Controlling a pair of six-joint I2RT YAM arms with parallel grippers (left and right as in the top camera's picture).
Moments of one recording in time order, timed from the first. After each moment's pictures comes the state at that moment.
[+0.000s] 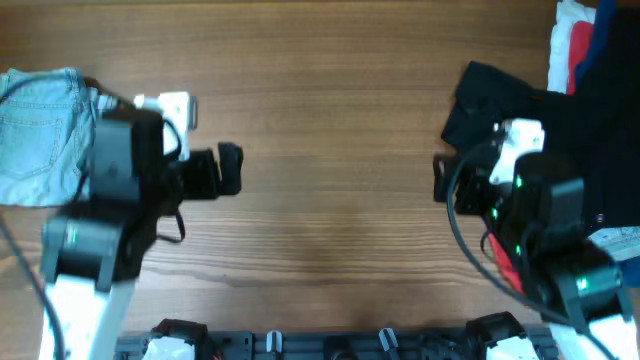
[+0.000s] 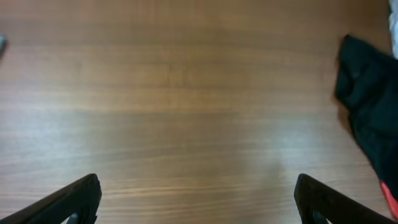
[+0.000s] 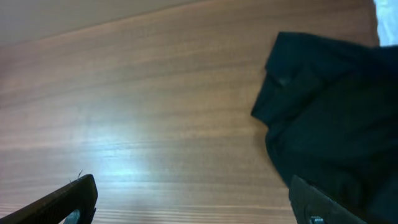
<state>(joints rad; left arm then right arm) -0.18 1.06 1.27 -1.06 0.09 -0.23 0.23 0.81 0.94 -0.80 0.04 0.32</state>
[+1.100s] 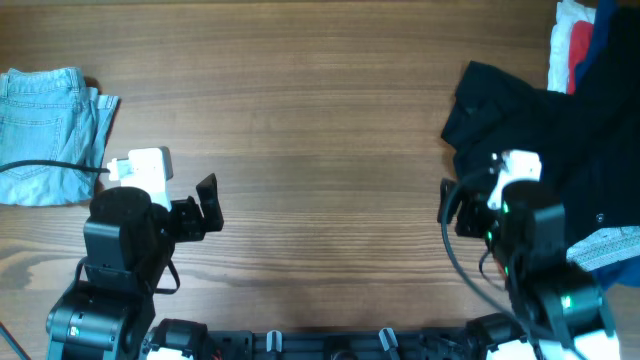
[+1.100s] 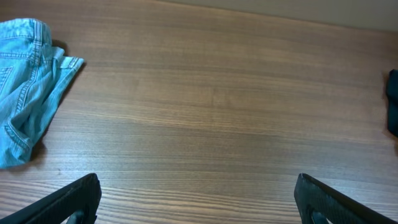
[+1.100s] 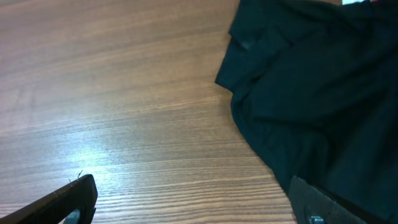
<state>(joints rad) -0.18 0.70 0.95 -0.89 -0.11 -0.23 0.23 0.65 0.73 -0.80 0.14 0.34</state>
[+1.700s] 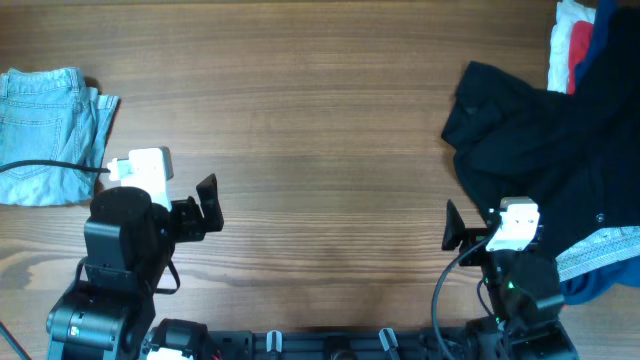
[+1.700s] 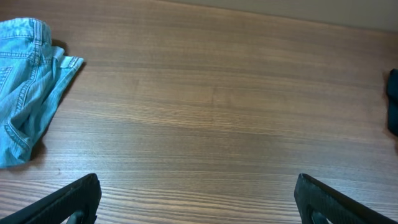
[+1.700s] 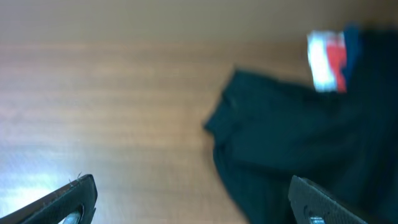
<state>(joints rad) -0.18 0.70 0.95 -0.89 -0.11 -0.23 0.23 0.15 0.34 -0.51 0.19 0.06</state>
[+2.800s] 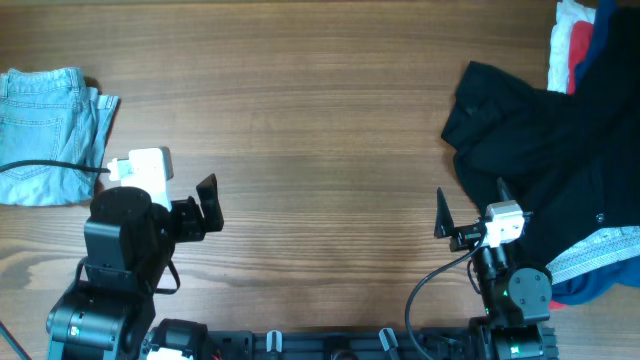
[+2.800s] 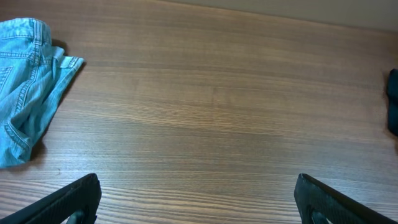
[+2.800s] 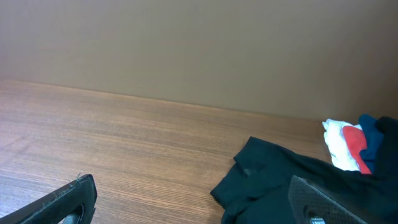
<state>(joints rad) -0.18 0.70 0.95 -0.89 -0.11 -0.23 0.09 0.02 0.01 0.00 -0.05 -0.09</state>
